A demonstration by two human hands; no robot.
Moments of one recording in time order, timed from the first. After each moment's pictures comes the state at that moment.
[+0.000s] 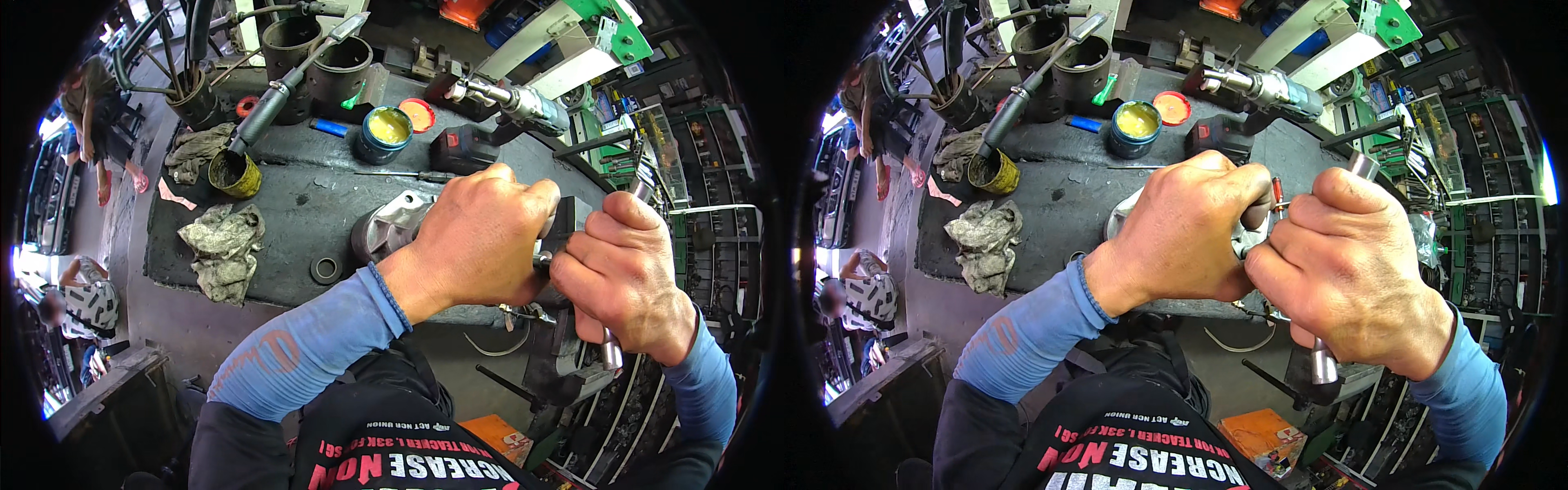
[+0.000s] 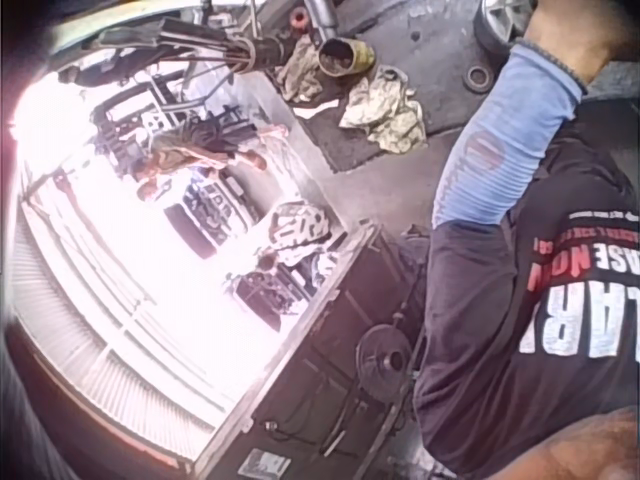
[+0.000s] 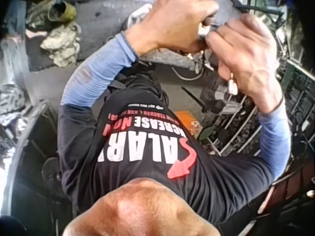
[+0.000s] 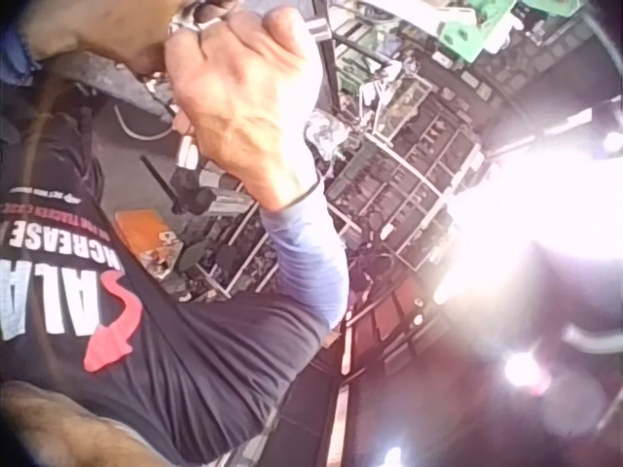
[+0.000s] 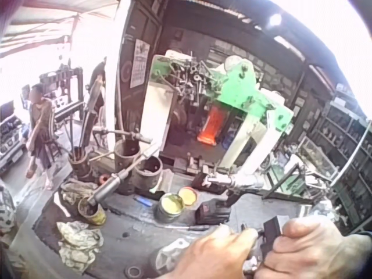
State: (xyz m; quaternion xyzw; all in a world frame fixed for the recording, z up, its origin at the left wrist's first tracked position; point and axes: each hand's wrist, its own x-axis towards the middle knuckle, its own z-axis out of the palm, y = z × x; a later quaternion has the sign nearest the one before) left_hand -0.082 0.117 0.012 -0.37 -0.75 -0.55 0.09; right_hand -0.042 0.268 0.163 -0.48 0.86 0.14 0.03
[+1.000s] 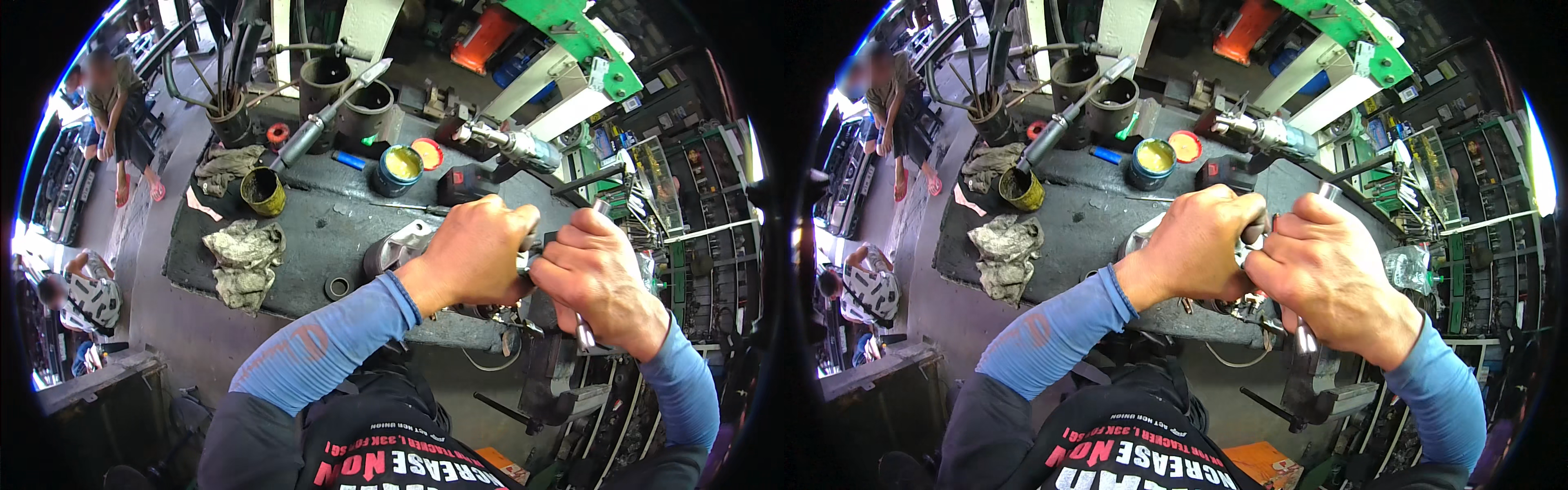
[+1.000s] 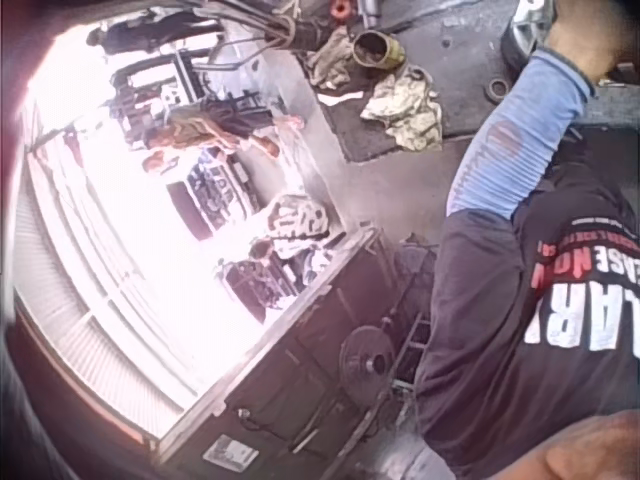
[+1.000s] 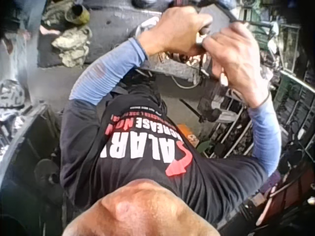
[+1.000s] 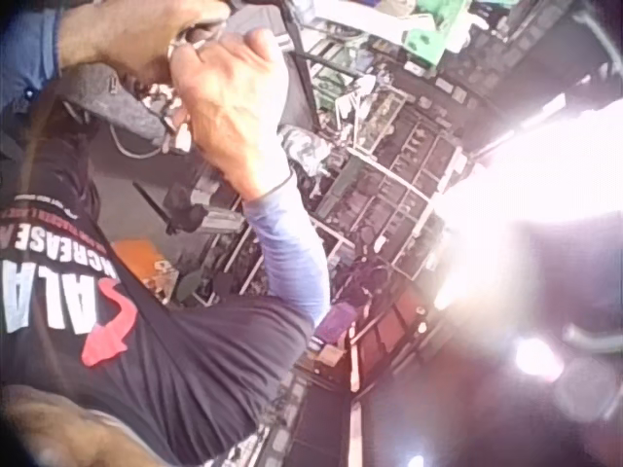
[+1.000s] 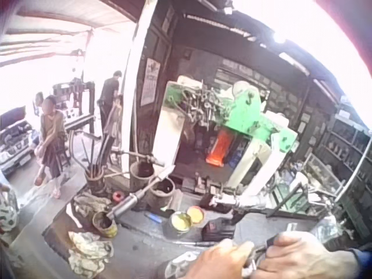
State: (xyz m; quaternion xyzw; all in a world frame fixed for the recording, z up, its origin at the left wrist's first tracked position) left_hand -0.087 0.121 0.014 -0.36 -0.76 -0.52 0.10; right_hand -0.042 0.268 0.170 -0.46 0.87 0.14 0.05
